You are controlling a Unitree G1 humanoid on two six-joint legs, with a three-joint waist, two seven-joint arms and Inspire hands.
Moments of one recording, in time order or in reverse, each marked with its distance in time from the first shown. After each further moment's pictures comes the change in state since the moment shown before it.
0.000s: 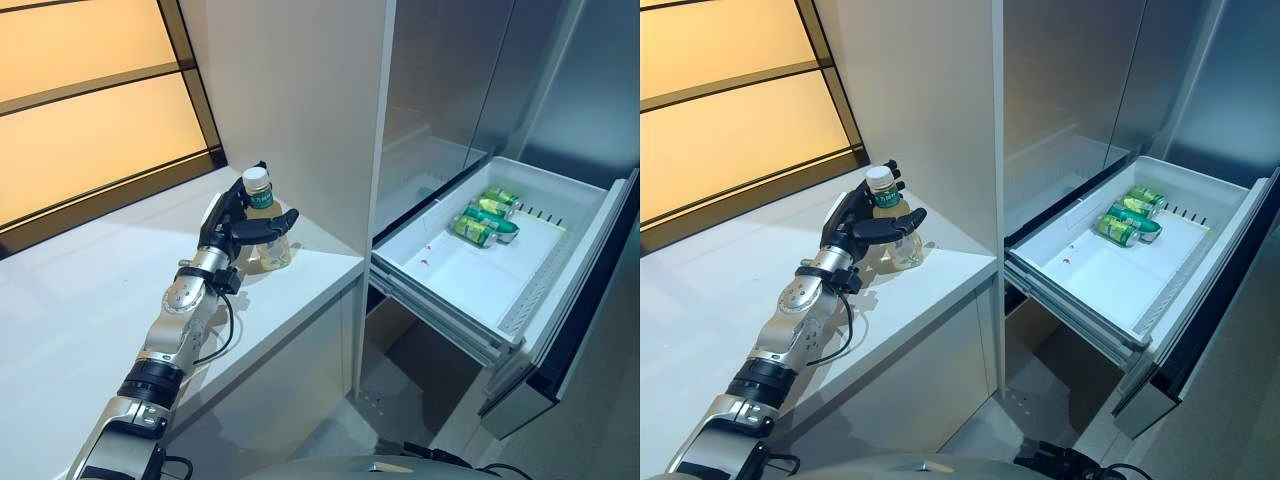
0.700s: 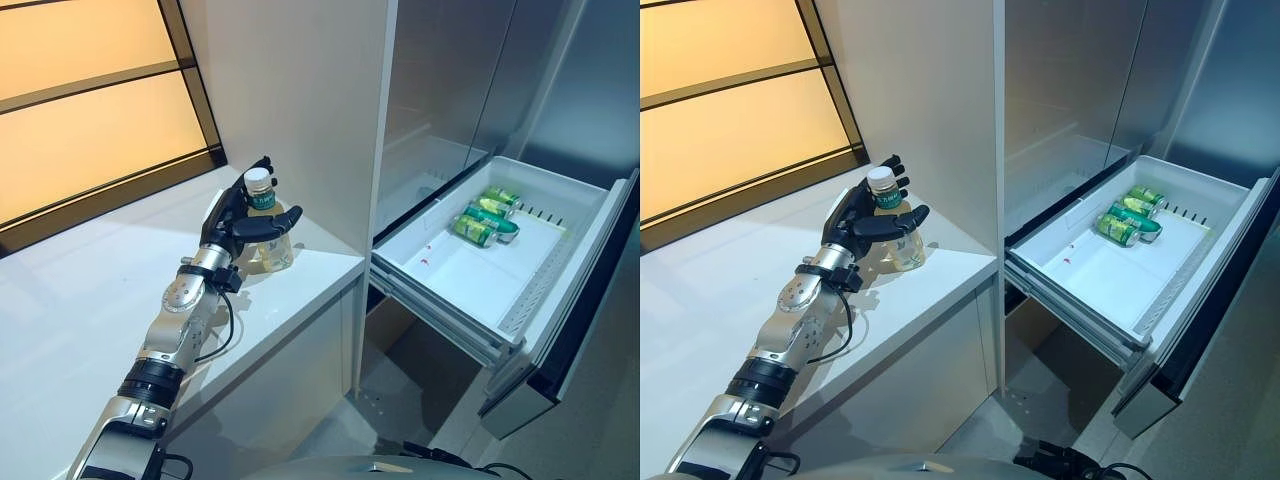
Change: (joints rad) left arm 0.000 0.000 0.000 -0.028 -0.041 0.004 -0.033; right arm -0.001 0.001 0.000 0.000 0.000 0.001 0.000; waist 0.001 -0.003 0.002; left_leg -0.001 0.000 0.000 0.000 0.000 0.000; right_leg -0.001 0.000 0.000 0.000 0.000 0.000
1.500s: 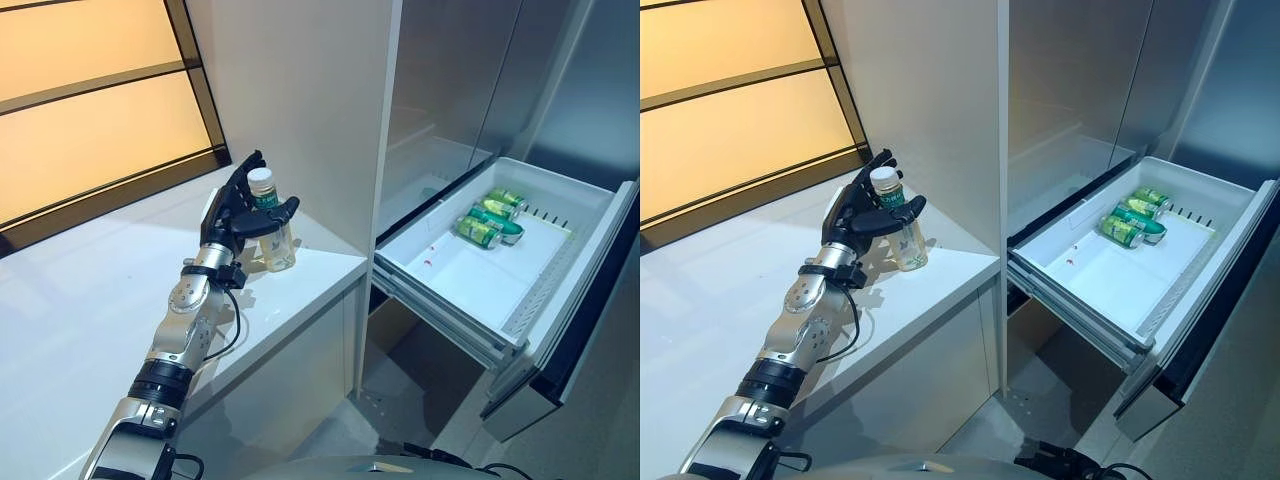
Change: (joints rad) left arm 0.000 -0.055 0.020 -0.011 0.001 -0.019 0.048; right arm 0.000 -0.001 0.004 0.002 0.001 0.001 -0.001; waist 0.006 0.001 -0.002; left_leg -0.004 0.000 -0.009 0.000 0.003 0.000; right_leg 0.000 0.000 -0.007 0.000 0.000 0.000
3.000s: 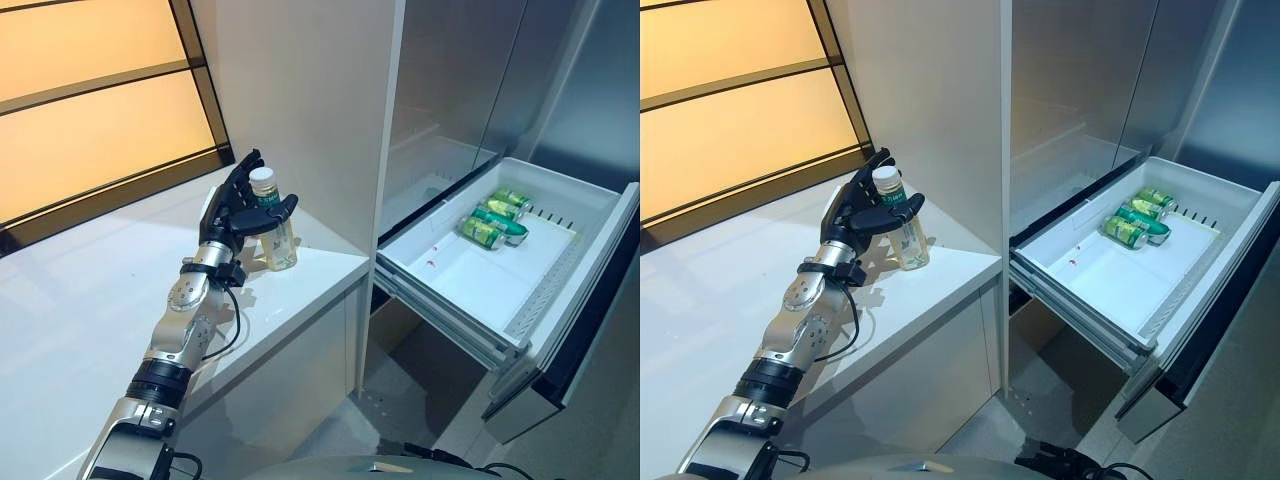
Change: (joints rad) left arm 0.000 0.009 0.002 -0.029 -0.021 0.032 0.040; right arm -0.008 -0.001 0.005 0.017 0.010 -0.003 0.001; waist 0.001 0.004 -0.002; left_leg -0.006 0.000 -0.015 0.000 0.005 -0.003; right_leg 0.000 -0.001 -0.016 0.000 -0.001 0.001
